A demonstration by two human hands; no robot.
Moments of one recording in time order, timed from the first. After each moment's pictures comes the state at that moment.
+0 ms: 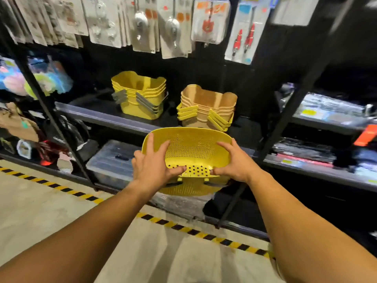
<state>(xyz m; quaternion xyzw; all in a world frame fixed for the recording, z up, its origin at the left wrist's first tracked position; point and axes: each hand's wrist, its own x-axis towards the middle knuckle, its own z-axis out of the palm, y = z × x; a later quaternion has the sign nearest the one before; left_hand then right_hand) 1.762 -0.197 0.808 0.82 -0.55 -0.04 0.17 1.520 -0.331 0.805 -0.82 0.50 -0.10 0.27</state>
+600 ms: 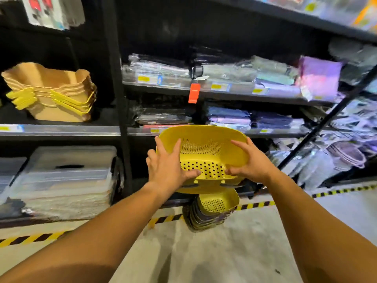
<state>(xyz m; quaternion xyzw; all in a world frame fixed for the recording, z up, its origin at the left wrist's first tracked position) 1.269 -0.233 0.804 0.67 -0.71 -0.12 0.17 0.998 -0.234 0.837 -0.69 0.67 -0.17 0.18</state>
